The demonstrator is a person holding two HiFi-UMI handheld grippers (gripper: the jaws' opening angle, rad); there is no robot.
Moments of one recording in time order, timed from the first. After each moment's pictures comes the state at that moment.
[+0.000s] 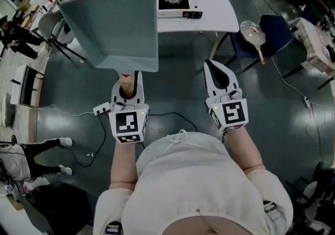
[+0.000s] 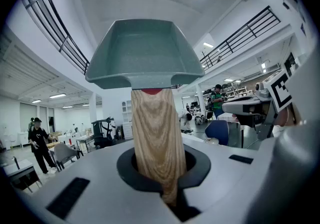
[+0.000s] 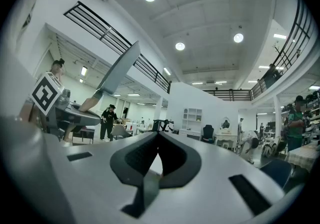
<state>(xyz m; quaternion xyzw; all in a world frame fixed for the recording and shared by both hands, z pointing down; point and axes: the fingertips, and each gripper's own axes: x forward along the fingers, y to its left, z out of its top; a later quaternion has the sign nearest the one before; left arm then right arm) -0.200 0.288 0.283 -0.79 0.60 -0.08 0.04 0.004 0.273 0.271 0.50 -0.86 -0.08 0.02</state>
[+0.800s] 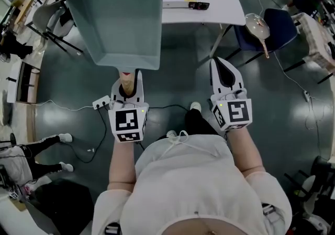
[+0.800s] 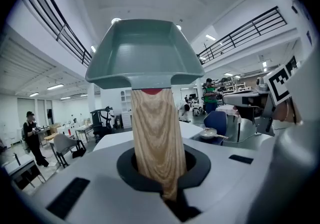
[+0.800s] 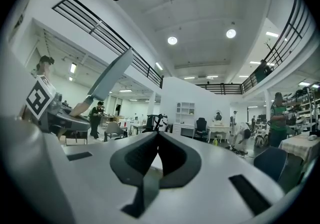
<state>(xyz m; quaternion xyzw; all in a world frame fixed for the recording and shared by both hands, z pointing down) -0.256 0.268 0.330 -0.79 0.59 -0.13 -0.01 -0.029 0.250 0.301 0.54 -0.84 -0.05 0.03</state>
